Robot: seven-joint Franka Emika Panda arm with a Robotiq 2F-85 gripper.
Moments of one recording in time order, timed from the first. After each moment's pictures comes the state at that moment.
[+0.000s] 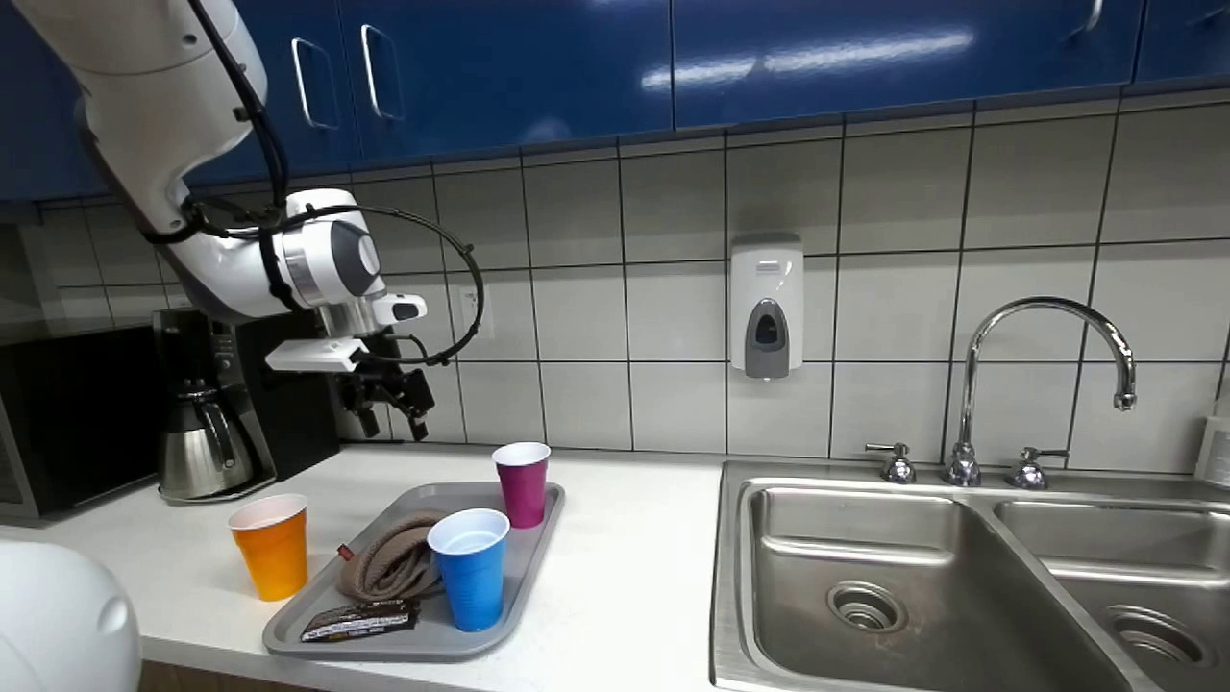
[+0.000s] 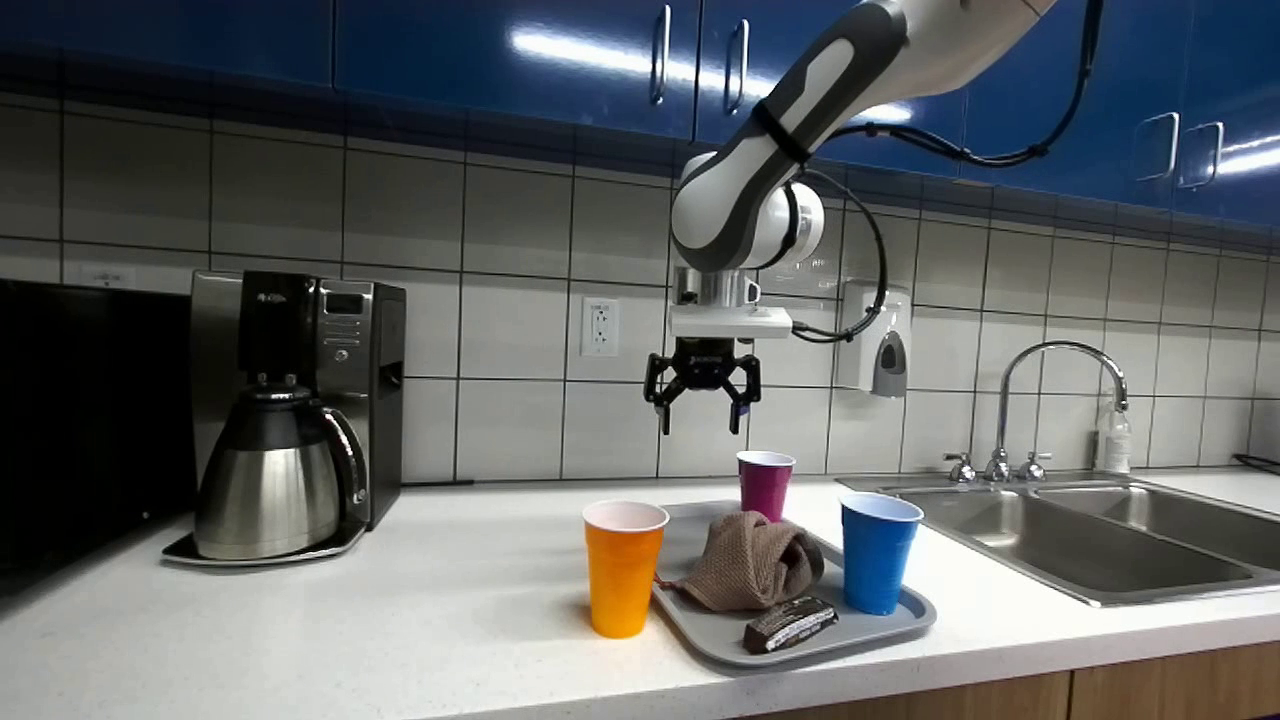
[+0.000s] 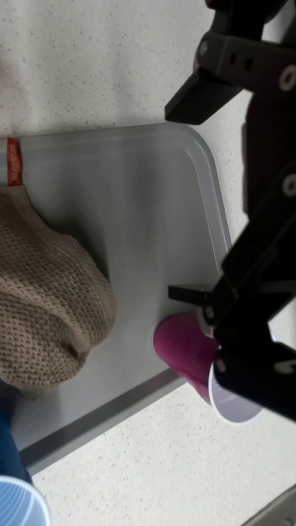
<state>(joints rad) 0.27 0.19 0.07 -2.07 -0.18 2.38 0.55</state>
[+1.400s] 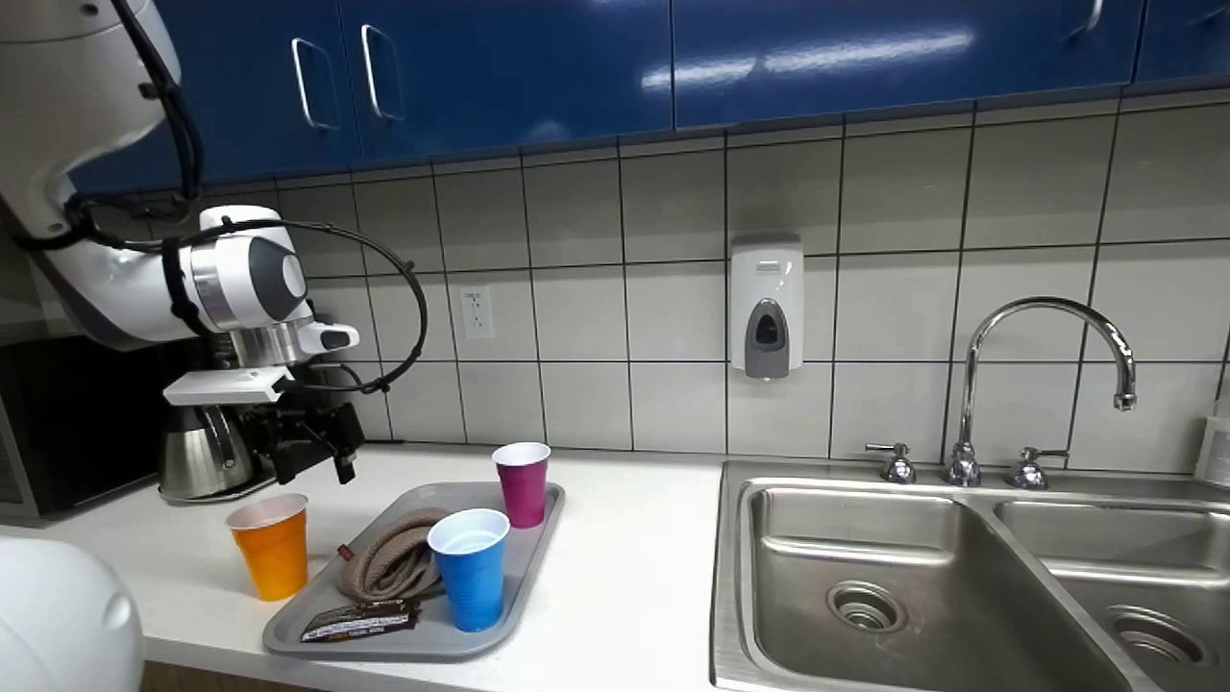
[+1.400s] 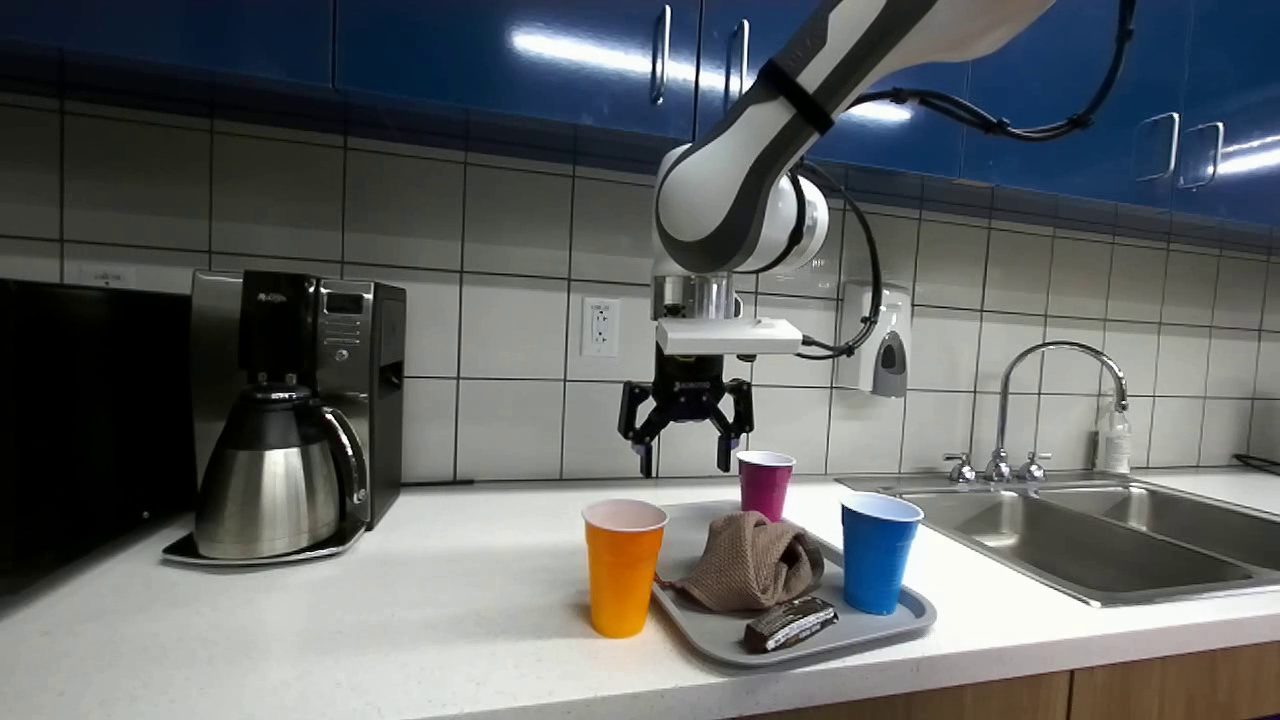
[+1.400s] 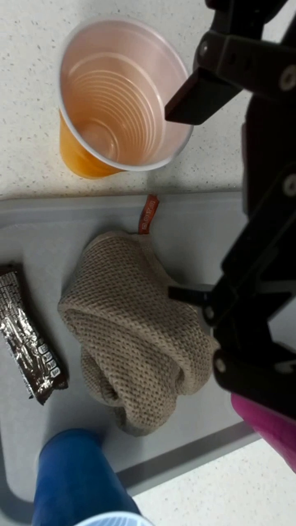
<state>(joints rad) 0.29 0.08 0.19 -2.26 -0.13 2.38 0.49</state>
